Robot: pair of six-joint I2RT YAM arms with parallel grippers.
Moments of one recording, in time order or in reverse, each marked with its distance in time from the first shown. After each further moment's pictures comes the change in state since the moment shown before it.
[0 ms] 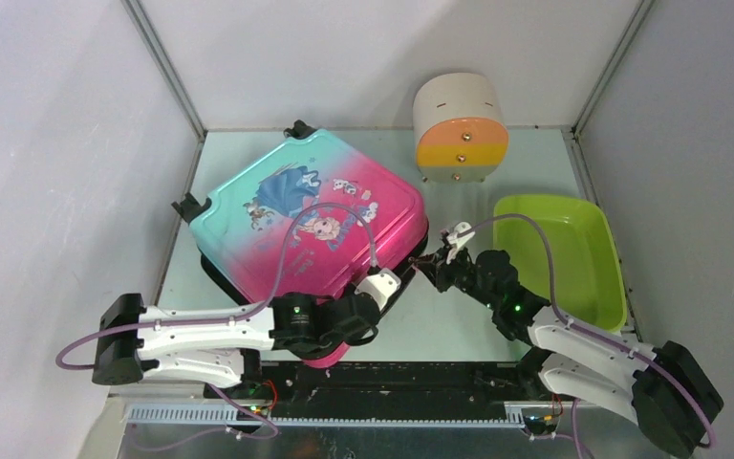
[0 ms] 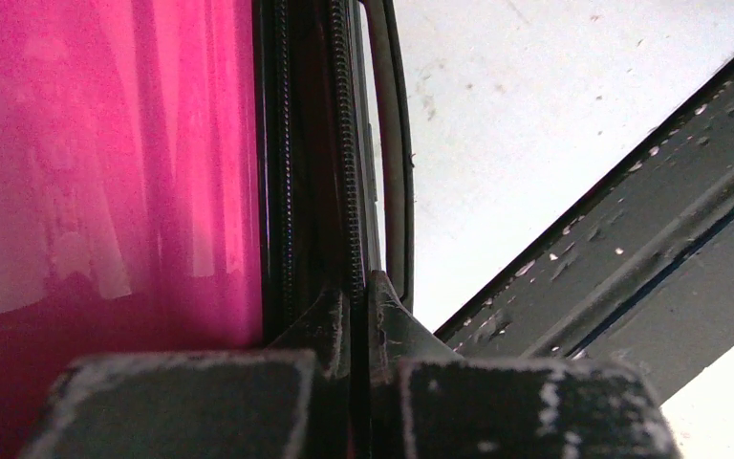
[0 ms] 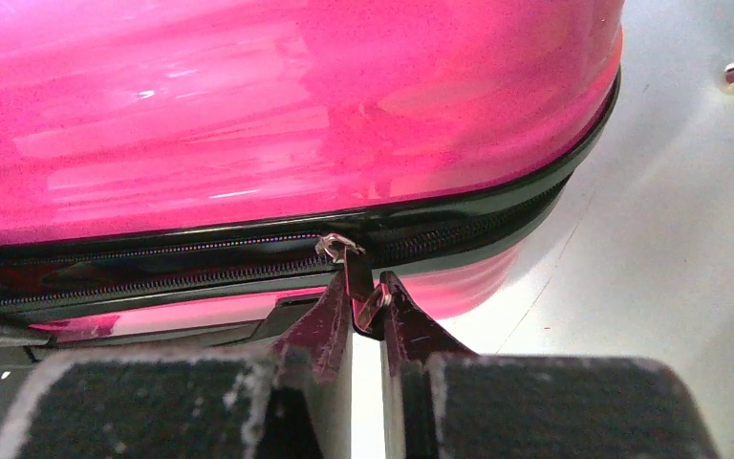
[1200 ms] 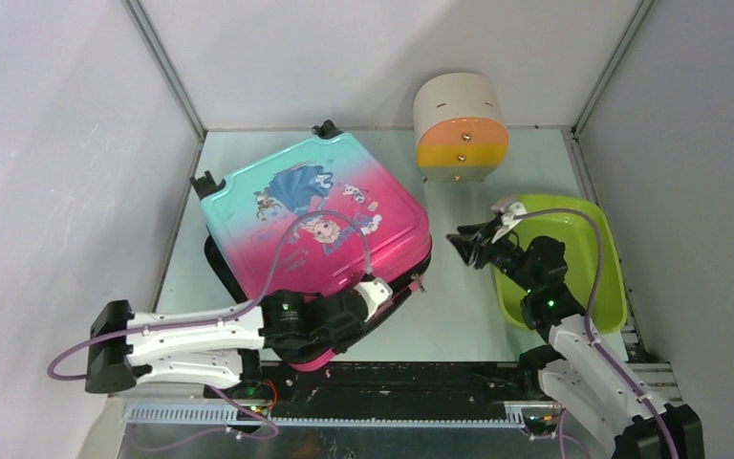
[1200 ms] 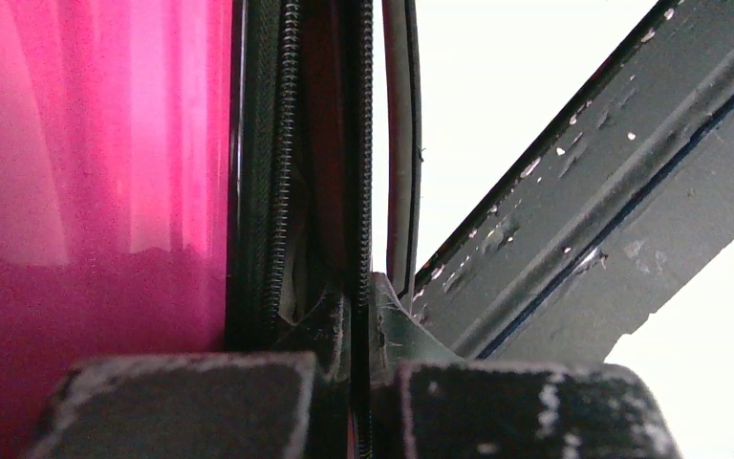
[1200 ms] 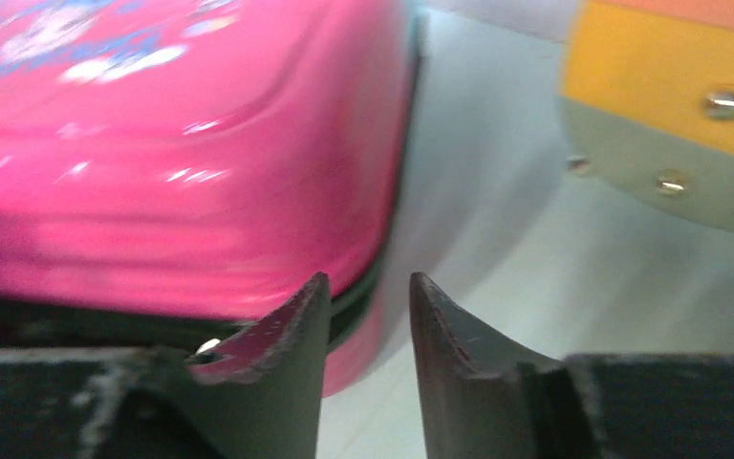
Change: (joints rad) left arm 0.047 -0.053 -0.034 -0.083 0.158 0.061; right arm -0.476 -0.198 0.031 -0.051 -0.393 -0.002
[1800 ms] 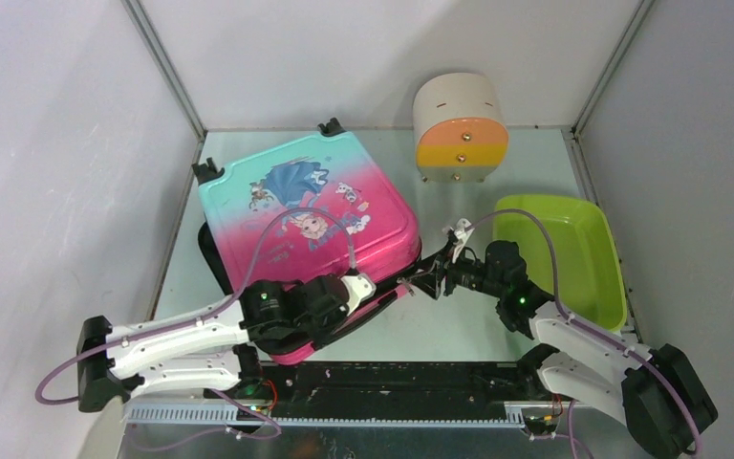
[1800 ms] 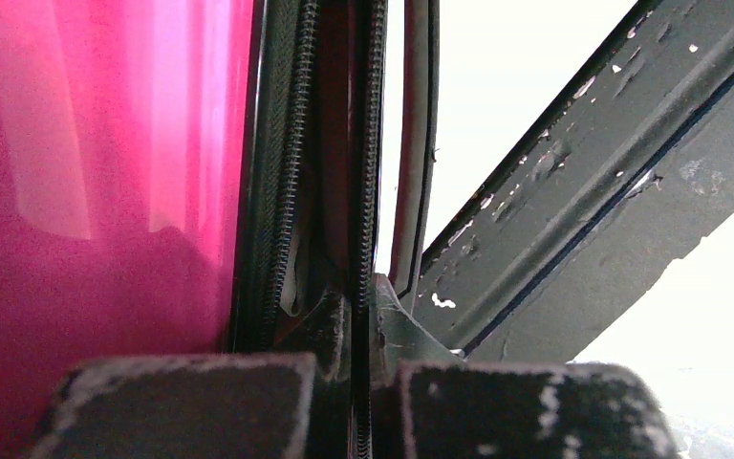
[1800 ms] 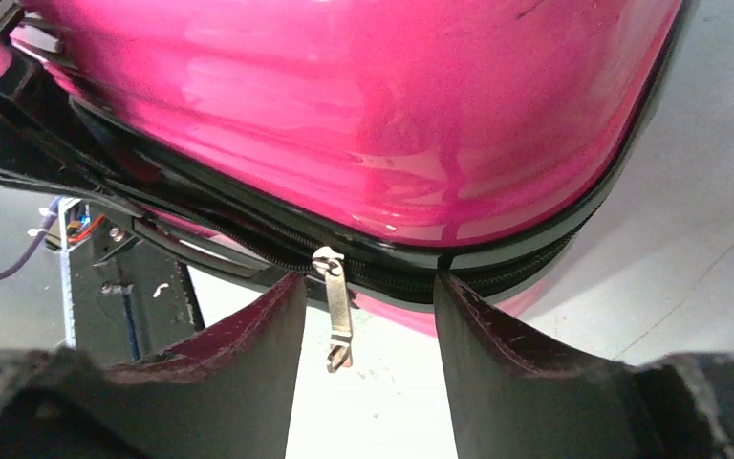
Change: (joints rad) left arm 0.156 -0.109 0.021 -0.182 0.138 0.141; right arm 0.305 0.212 -0.026 0.047 -0.094 0.087
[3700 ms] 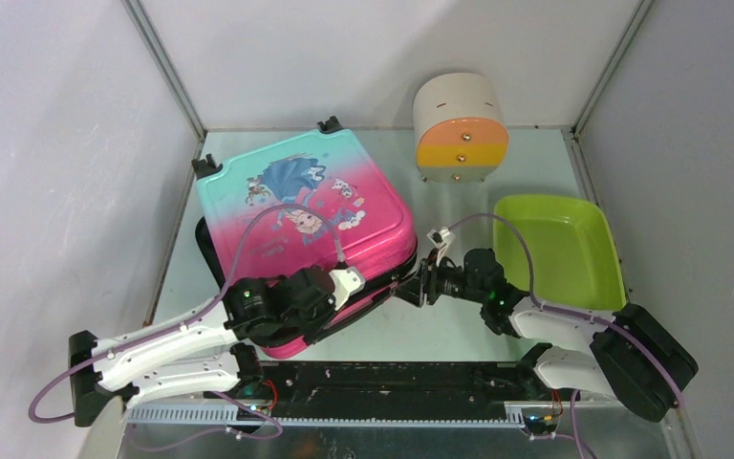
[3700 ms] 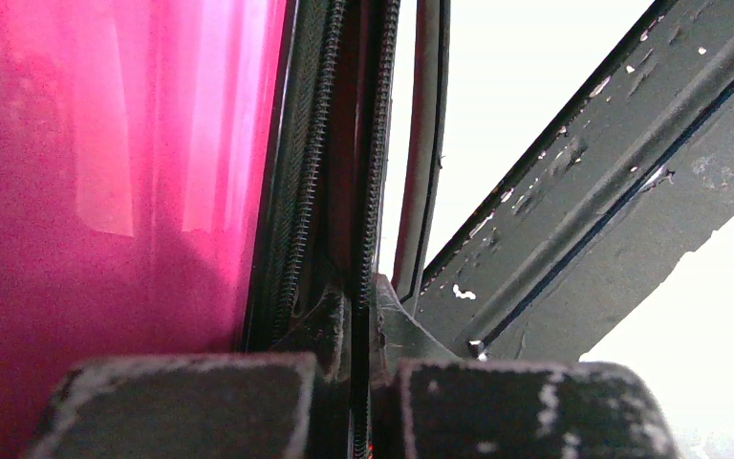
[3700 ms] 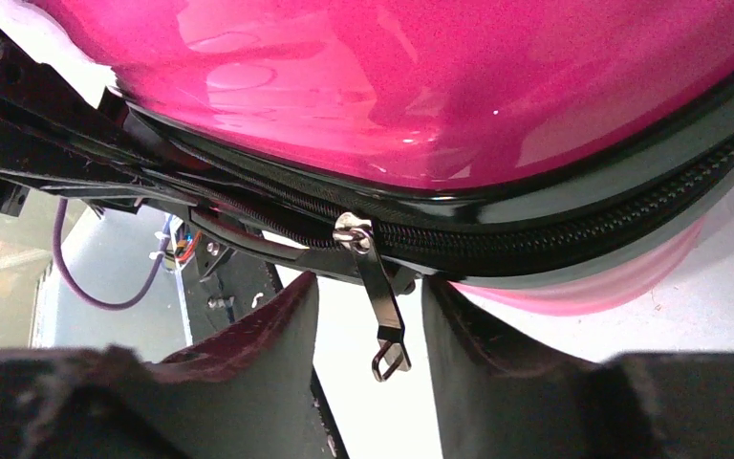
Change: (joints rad) left arm 0.087 -0.084 0.000 -0.032 0.036 0.075; right arm 0.126 0.219 -0.034 0.227 0.036 0.343
